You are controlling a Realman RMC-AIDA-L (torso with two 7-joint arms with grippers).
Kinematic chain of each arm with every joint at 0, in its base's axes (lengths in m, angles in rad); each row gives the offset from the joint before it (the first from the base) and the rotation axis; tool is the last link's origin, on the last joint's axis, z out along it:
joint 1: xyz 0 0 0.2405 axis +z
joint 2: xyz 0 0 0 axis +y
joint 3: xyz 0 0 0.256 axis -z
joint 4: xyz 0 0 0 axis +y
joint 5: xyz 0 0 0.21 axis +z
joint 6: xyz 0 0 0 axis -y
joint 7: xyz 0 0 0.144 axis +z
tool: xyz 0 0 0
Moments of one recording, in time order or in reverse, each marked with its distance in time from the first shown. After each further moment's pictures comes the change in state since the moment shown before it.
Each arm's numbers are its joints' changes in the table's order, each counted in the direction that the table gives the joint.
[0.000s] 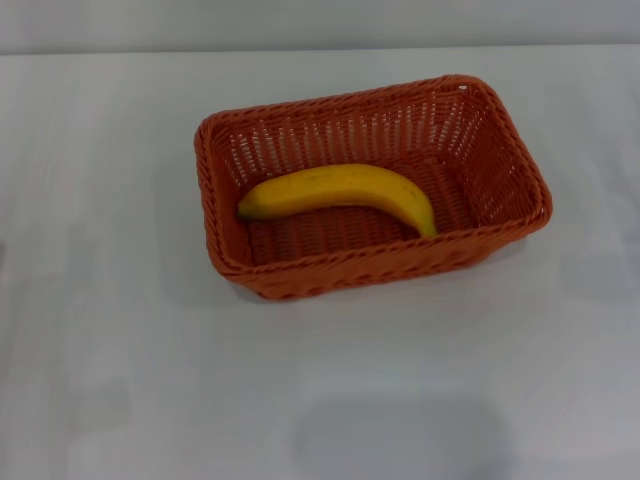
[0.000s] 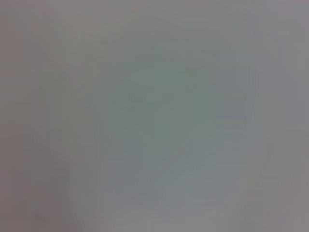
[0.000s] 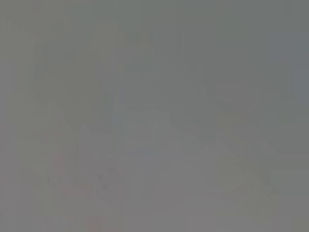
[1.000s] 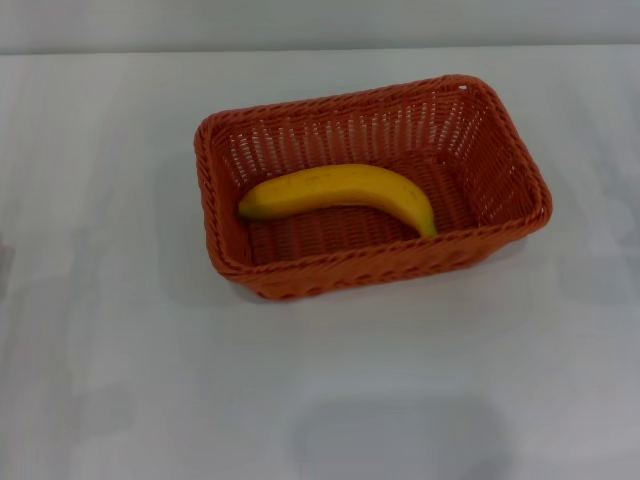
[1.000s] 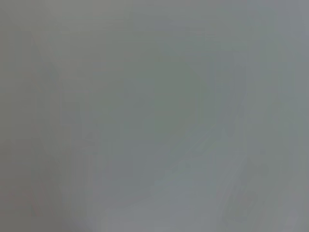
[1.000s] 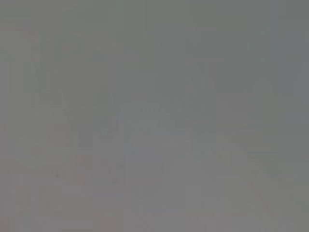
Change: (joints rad) left arm 0.013 -0.002 0.000 0.012 0.028 0.007 0.008; right arm 0.004 0.001 -0.003 0.032 0.000 -0.003 0.002
